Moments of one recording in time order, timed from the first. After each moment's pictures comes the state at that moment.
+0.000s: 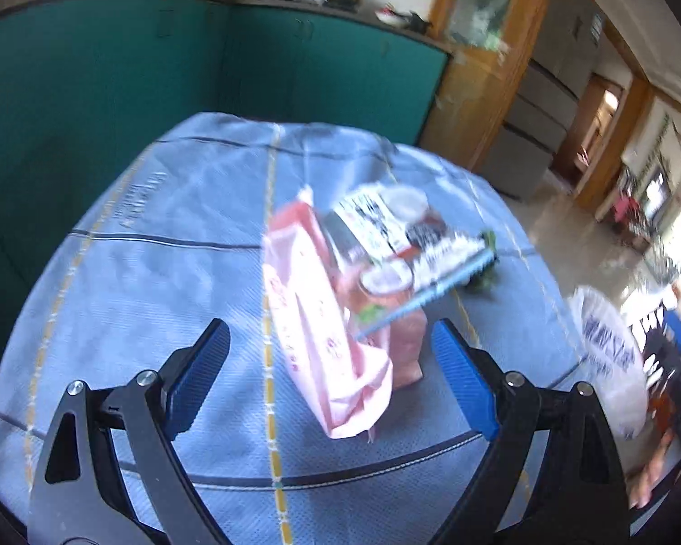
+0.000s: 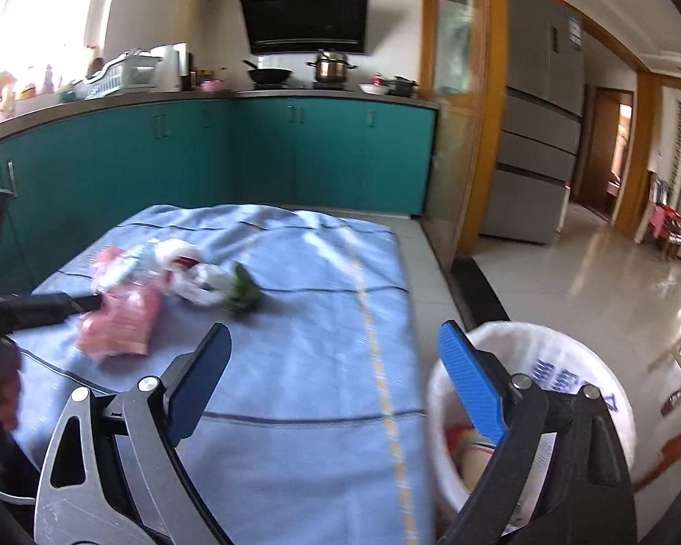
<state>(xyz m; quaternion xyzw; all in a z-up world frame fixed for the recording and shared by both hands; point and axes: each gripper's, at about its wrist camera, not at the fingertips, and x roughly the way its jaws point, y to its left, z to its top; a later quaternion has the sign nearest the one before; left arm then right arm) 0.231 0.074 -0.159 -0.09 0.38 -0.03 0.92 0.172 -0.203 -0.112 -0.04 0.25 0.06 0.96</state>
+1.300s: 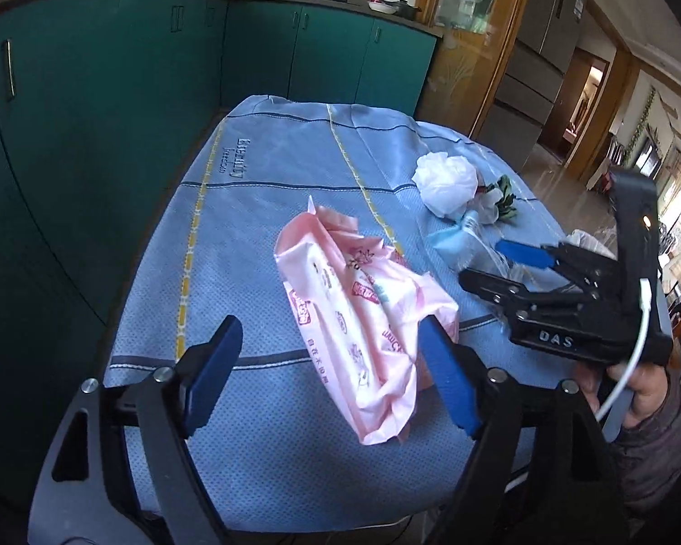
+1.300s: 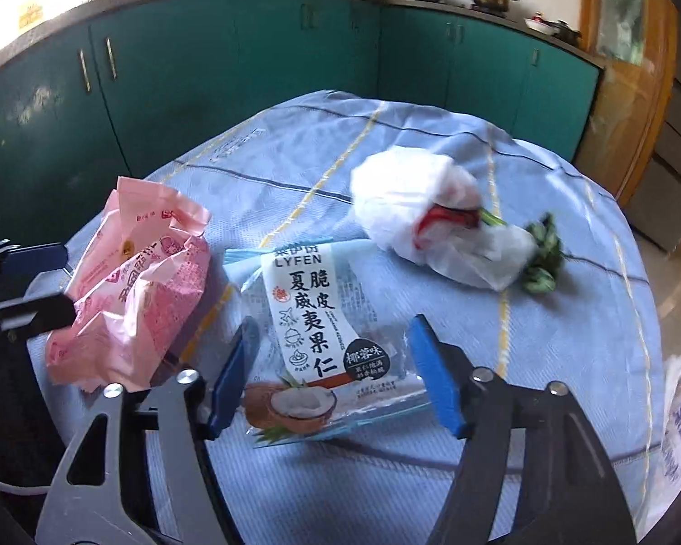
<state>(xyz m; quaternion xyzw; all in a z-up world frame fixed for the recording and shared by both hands) 0.149 0.164 -0.160 -0.08 0.39 -0.05 0.92 0.220 -0.038 -0.177 -0.09 0.39 0.25 0.88</state>
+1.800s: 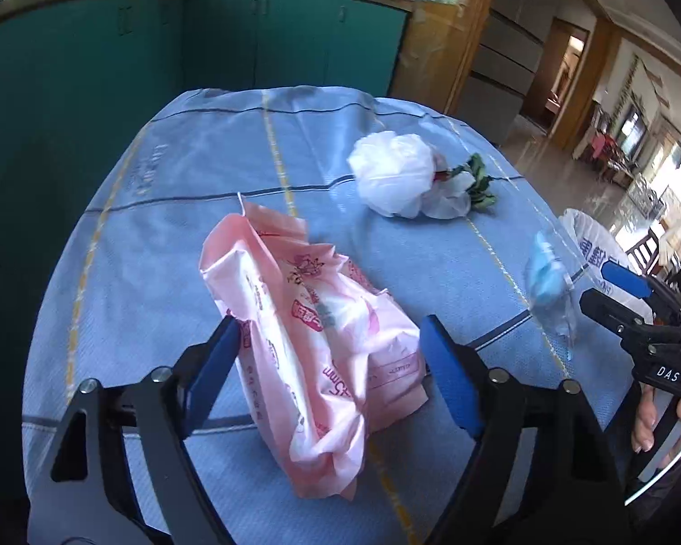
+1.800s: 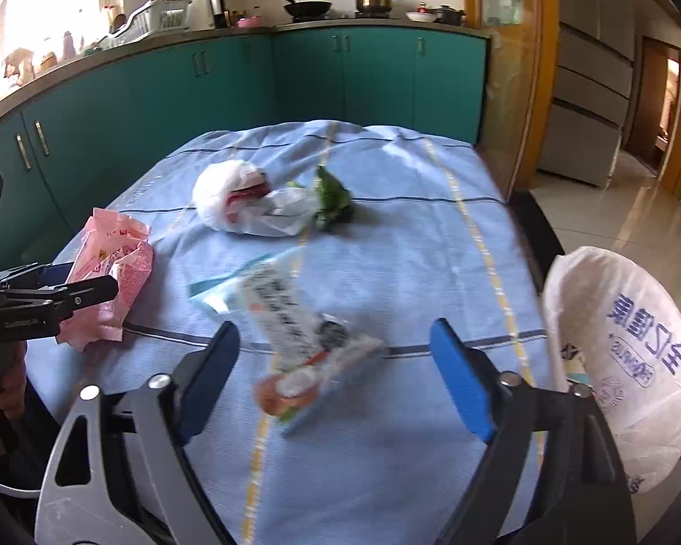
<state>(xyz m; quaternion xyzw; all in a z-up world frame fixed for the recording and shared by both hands) 0.198 0.095 -0.174 -0.03 0.41 -0.09 0.91 0.176 -0.159 -0.160 -0.01 0.37 0.12 0.92</state>
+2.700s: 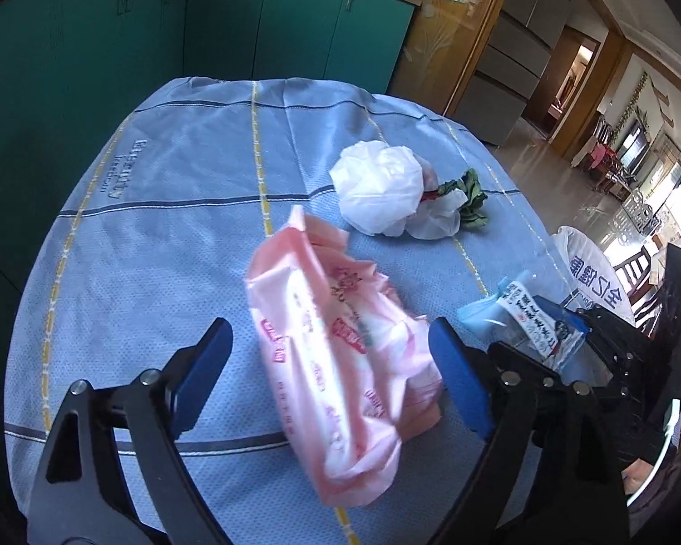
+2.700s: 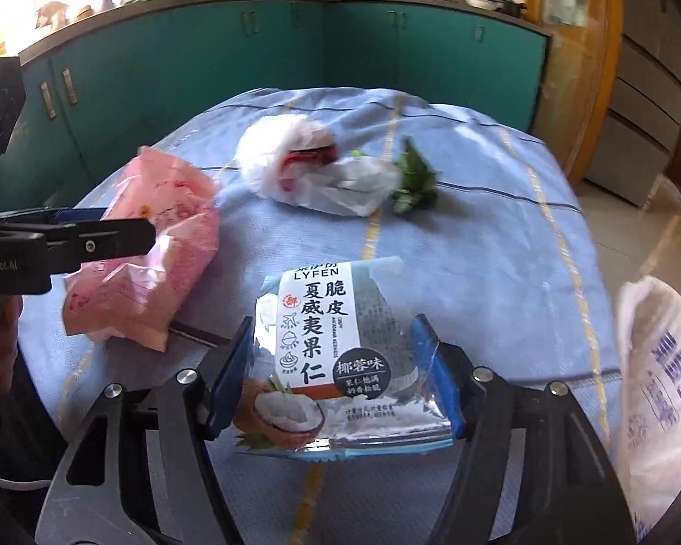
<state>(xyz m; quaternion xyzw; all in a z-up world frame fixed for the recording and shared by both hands) 0.221 0.087 -0.167 -0.07 0.44 -0.09 0.89 0.205 -0.117 -0.183 -0.06 0.40 0.18 0.90</state>
